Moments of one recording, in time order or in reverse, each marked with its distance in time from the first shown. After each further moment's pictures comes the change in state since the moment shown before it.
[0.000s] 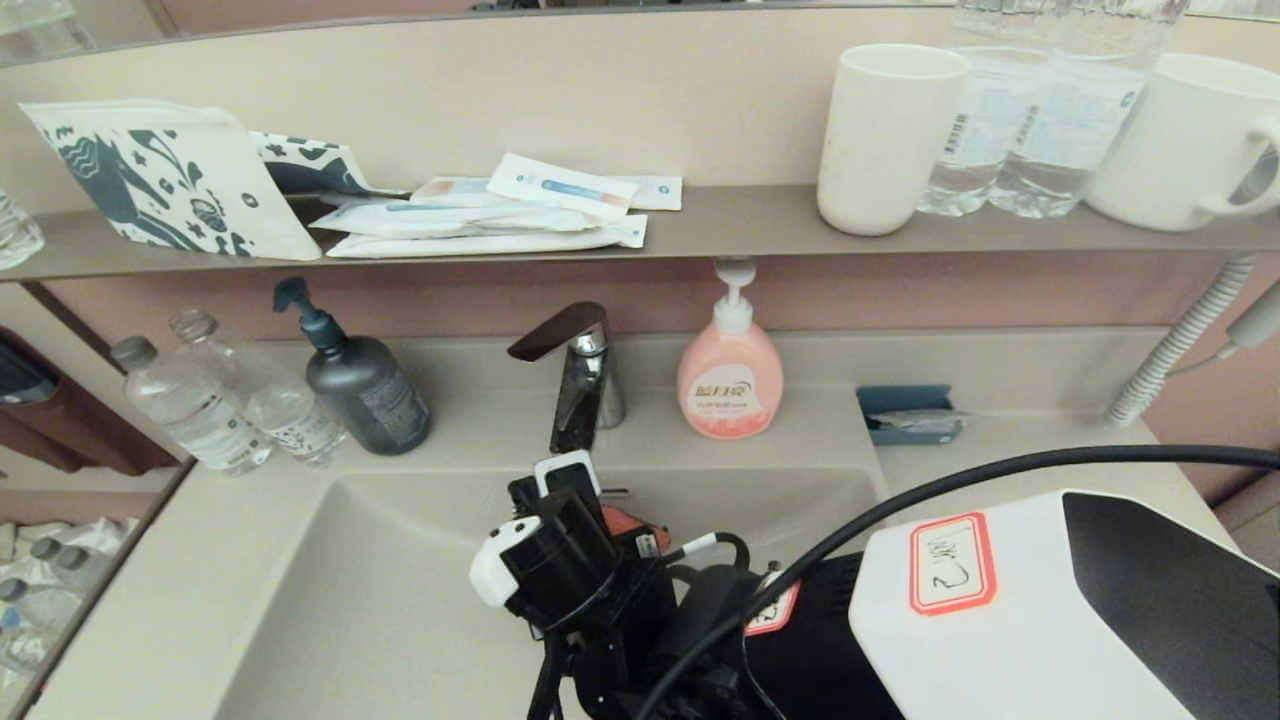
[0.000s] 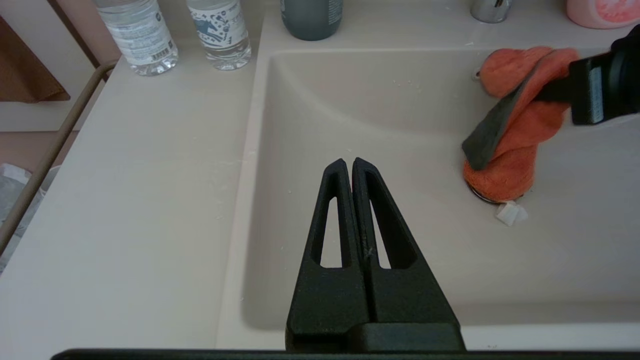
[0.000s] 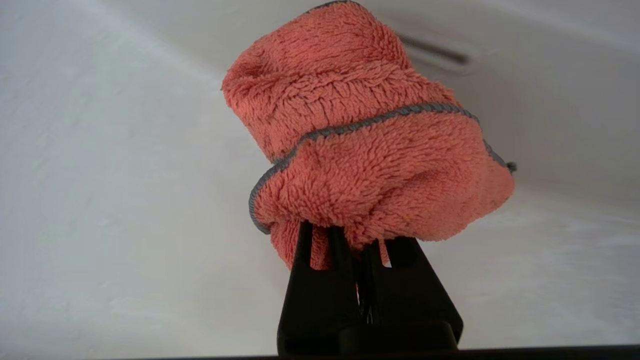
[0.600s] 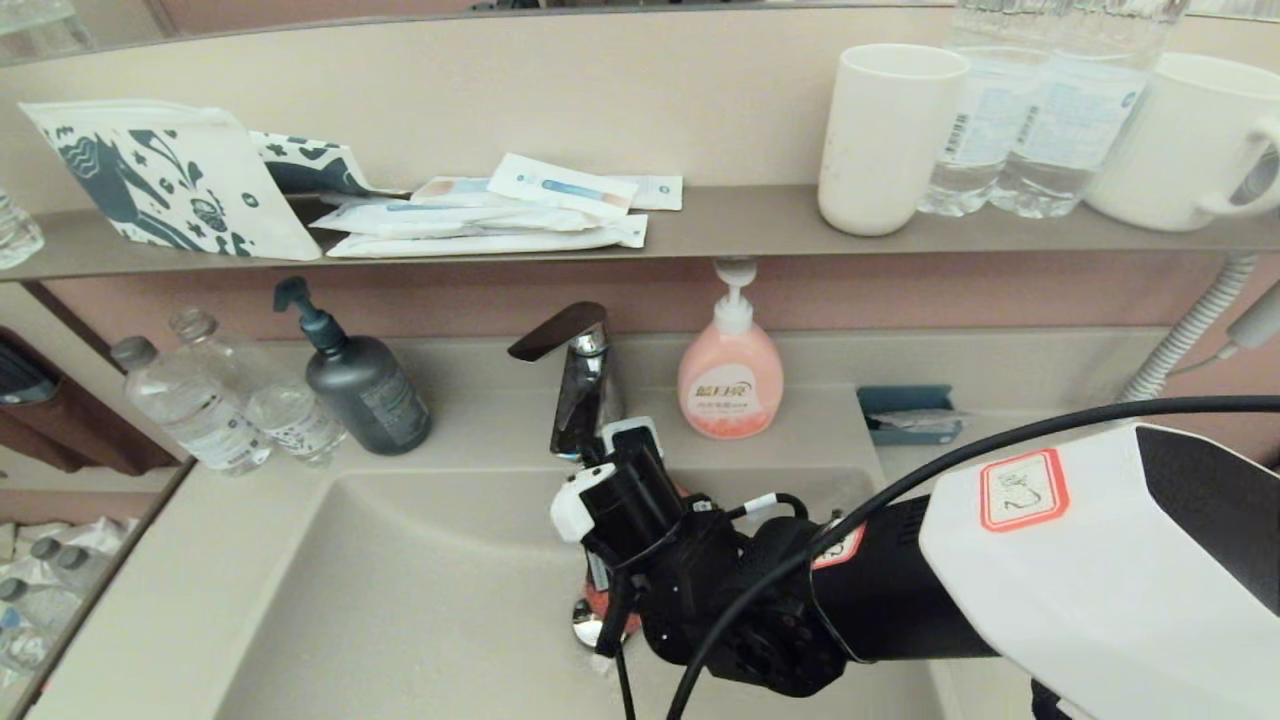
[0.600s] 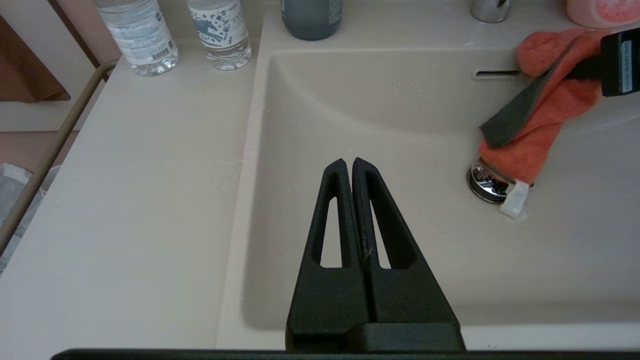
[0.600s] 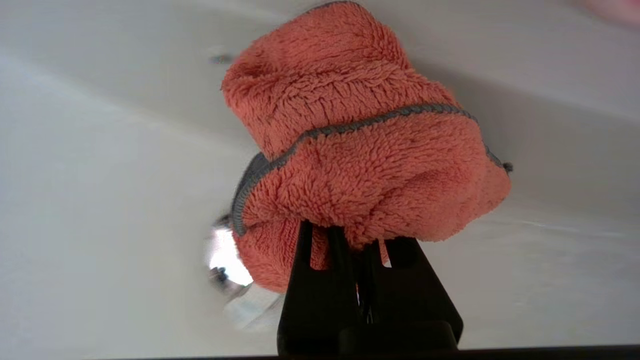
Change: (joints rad) left arm 0.000 0.000 0.000 0.000 0.000 0.000; right arm -0.095 -0.069 0.090 -0.006 -0.006 -0.004
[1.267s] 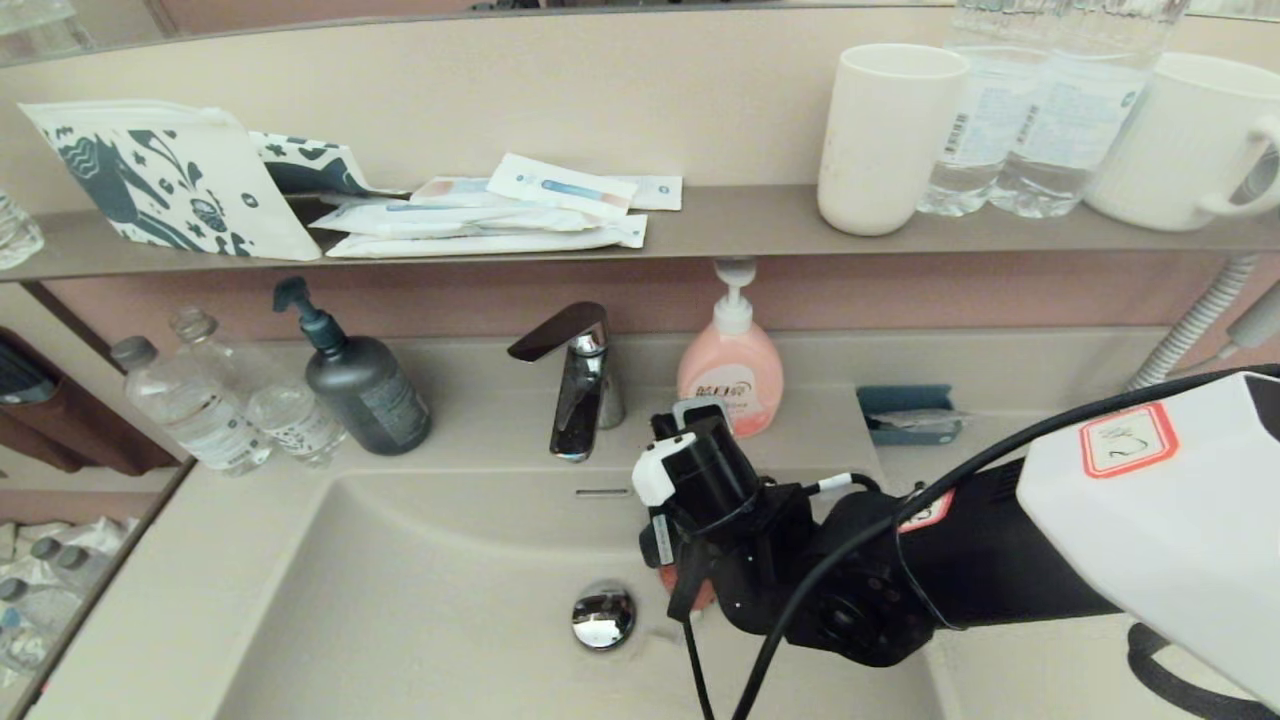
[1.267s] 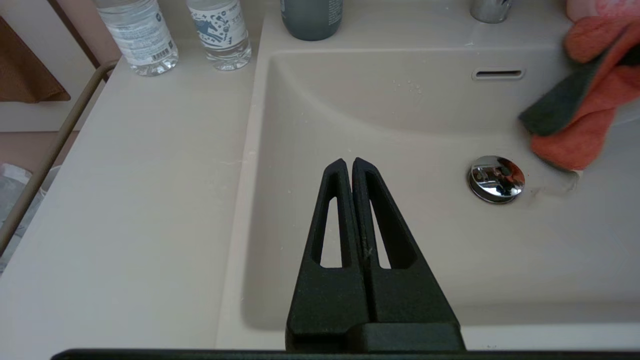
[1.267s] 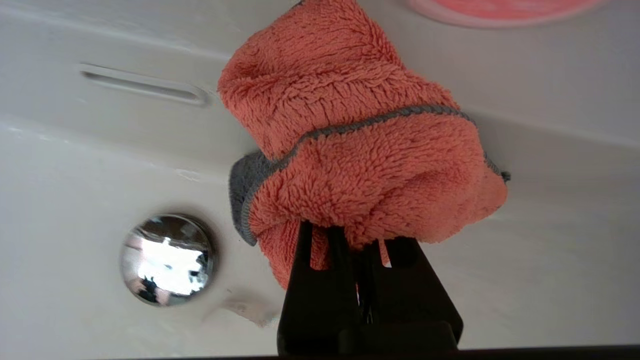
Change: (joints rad) left arm 0.000 0.000 0.000 0.000 0.000 0.000; right arm -0.080 -0.108 0.161 -0.042 -0.011 -0.001
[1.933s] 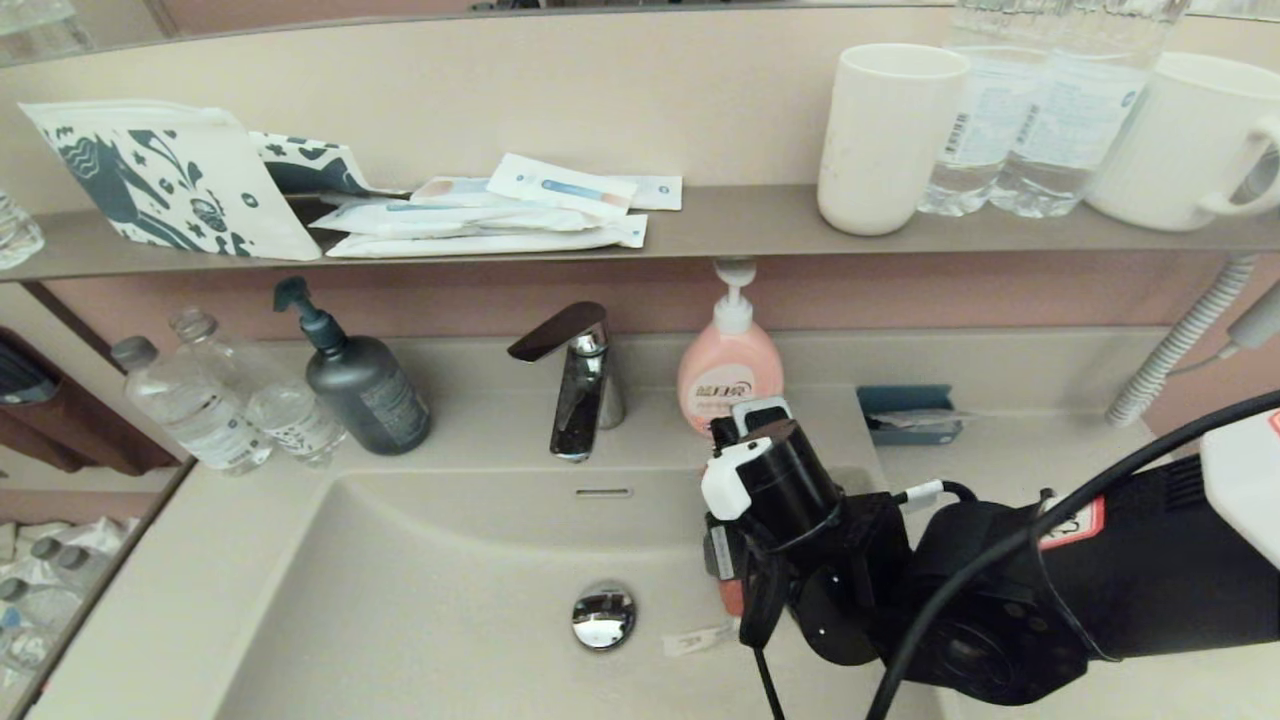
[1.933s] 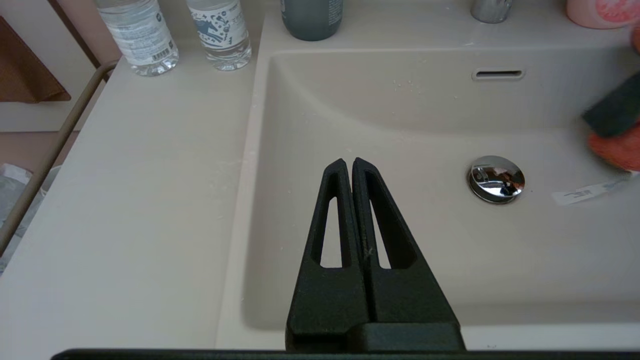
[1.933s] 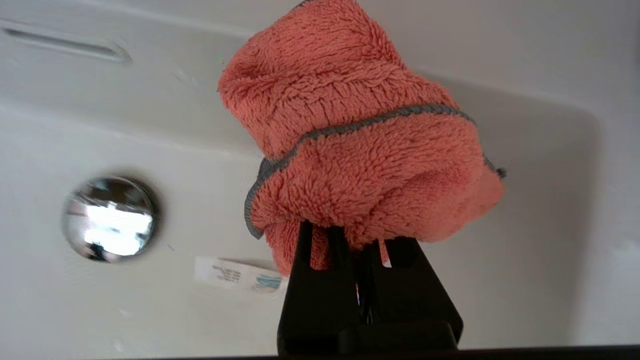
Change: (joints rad) left arm 0.000 0.000 0.000 0.000 0.000 0.000; right arm -0.015 -0.166 0.209 -0.004 -0.033 0.001
